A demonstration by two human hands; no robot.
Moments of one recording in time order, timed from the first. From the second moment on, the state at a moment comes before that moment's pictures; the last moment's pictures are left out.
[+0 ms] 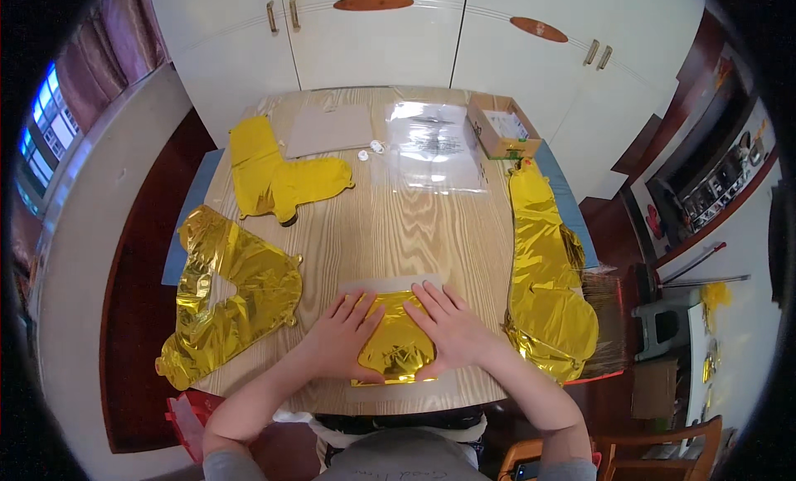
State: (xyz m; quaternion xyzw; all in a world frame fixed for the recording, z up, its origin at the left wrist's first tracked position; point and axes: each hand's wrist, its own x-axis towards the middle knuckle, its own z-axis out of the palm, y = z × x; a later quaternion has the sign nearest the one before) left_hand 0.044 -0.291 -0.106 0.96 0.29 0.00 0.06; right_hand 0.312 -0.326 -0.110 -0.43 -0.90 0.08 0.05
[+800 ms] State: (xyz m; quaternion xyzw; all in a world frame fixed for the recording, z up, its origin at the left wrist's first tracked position) left_hand 0.033 -0.309 -0.118 0.92 0.38 0.00 0.02; right_hand 0.301 -0.308 -0.113 -0.42 -0.90 0.04 0.10
